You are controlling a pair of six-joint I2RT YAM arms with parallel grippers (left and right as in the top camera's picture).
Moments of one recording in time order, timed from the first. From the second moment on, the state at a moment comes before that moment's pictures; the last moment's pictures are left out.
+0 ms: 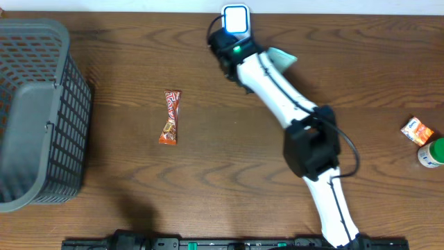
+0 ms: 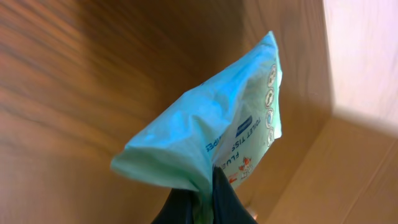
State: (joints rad) left arm -0.14 0.01 1.04 -0.27 -0.38 -0.10; right arm 0.53 2.38 2.21 -1.30 0.70 -0.21
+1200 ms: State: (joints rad) left arm -0.14 0.01 1.04 -0.25 -0.38 -0.10; right arm -0.25 2.29 1.98 -1.22 0.65 0.19
